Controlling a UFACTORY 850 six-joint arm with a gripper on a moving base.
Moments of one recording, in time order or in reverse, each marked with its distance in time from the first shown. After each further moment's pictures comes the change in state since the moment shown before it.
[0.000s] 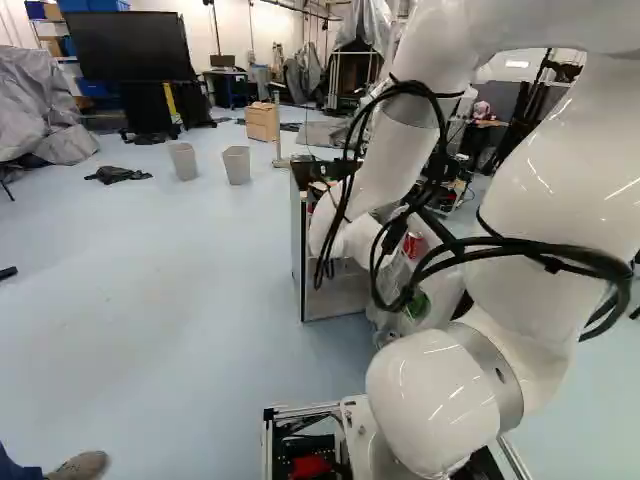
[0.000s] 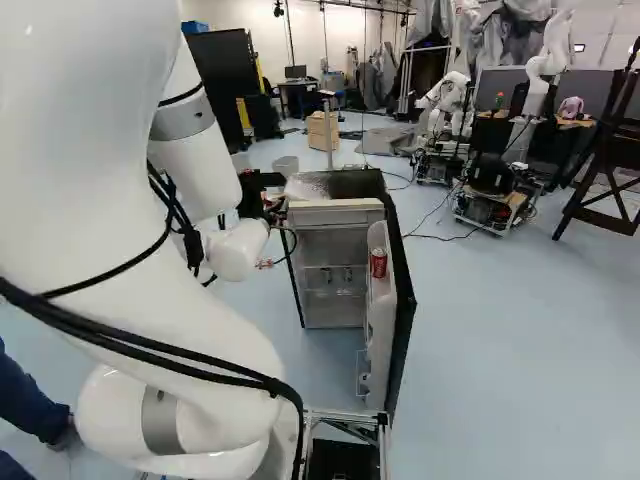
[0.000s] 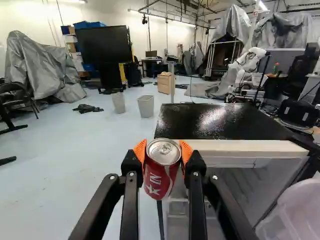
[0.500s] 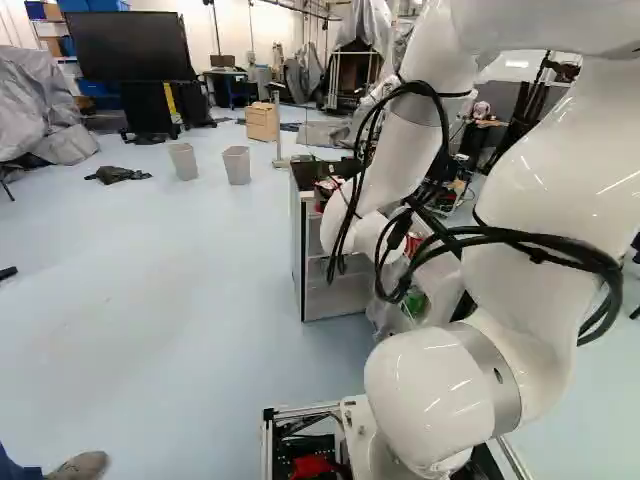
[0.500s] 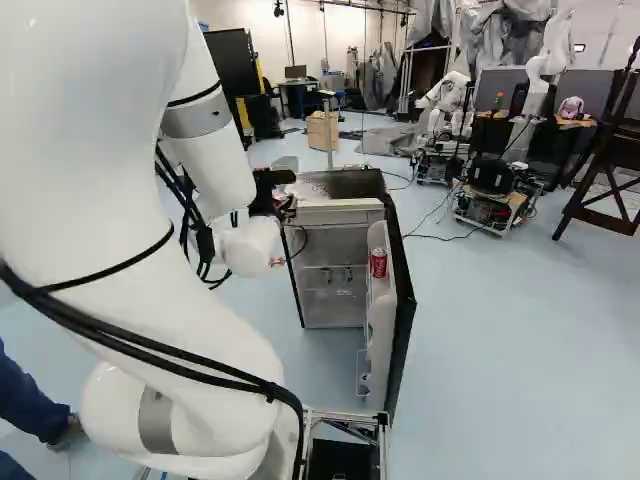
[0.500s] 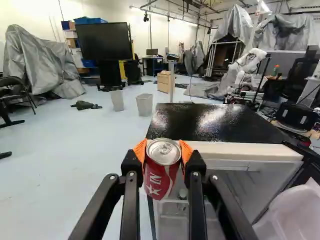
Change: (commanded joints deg) arm -5.3 -1.8 -1.9 -6.2 -0.8 0.0
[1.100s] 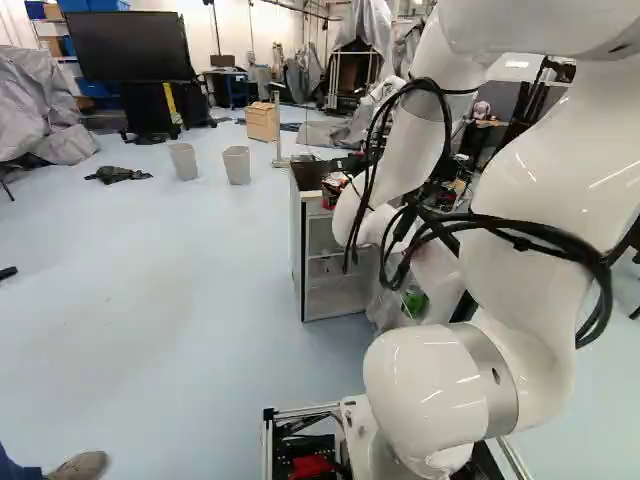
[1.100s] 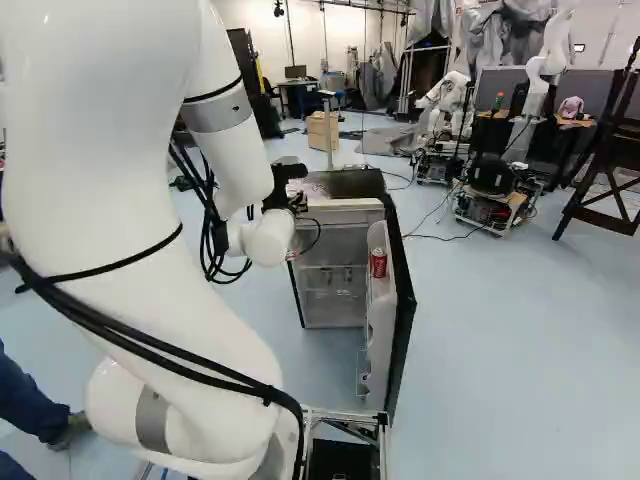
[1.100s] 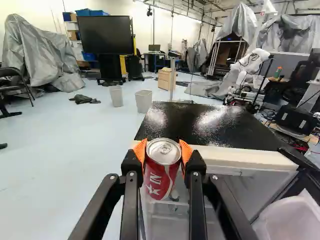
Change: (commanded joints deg) arm -6.1 -1.6 -3.8 -7.5 -2.8 0.0
